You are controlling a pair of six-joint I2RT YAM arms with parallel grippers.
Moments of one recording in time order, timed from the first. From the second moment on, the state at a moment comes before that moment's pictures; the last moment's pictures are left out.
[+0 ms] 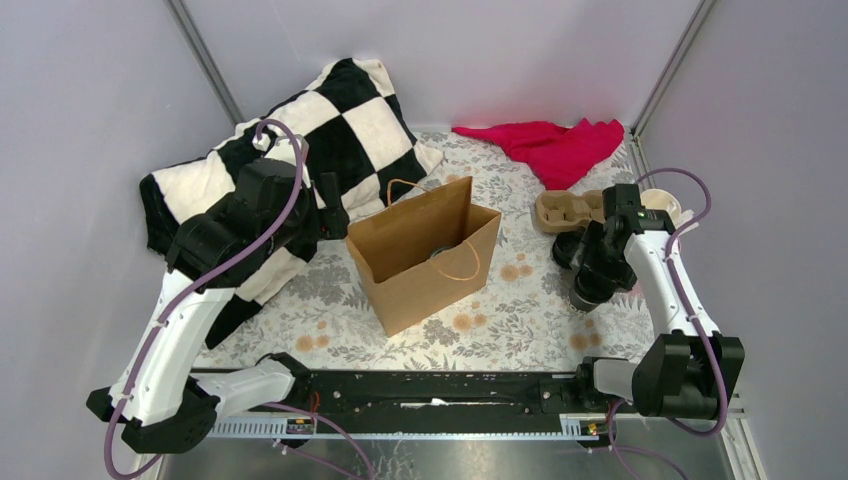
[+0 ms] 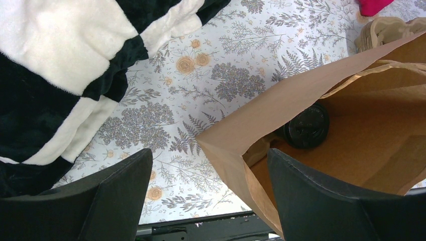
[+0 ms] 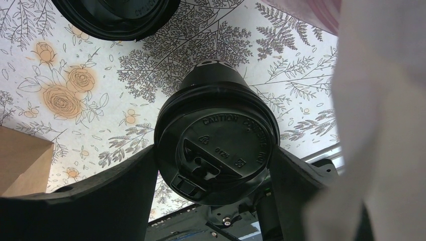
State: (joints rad) left arm -0.57 1.08 1.62 -1.21 -0.27 -0.48; right arm -0.05 1.25 1.02 -1.09 0.16 0.48
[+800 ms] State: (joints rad) left arm -0.57 1.08 1.62 -1.21 -0.27 -0.48; right arm -0.06 1.28 1.10 -1.17 0.10 0.44
